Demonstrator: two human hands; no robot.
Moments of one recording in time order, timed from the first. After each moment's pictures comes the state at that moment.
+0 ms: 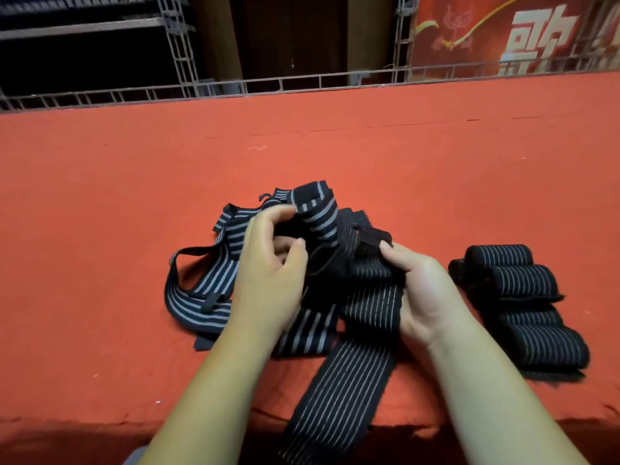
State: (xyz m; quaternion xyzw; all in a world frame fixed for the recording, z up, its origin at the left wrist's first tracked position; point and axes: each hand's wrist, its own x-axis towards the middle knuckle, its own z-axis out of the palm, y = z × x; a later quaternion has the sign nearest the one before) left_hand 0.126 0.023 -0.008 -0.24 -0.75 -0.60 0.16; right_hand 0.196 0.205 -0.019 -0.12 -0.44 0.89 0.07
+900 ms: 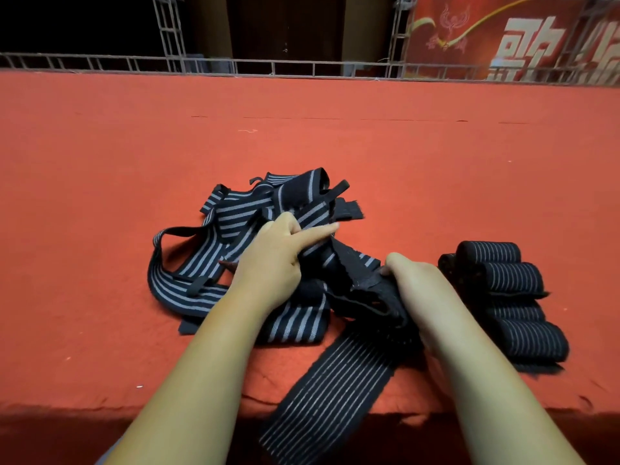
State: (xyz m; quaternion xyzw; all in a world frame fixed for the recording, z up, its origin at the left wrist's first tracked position) left_hand 0.065 0.027 -0.055 -0.36 -0.88 -0.27 0.16; right_hand 0.215 0.204 -0.013 -0.32 -0.75 0.57 0.09
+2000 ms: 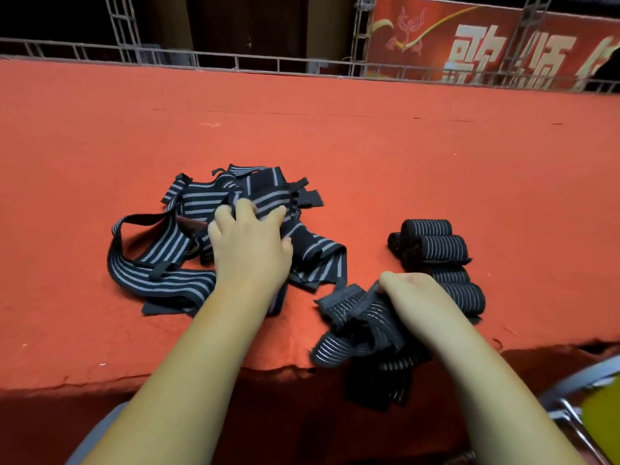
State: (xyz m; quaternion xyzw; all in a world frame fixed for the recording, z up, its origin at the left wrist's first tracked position) left_hand 0.132 0.056 -0.031 -0.20 -0.95 -0.14 0.21; right_hand 0.296 0.229 -0.019 -0.33 -0.84 0.43 0.06
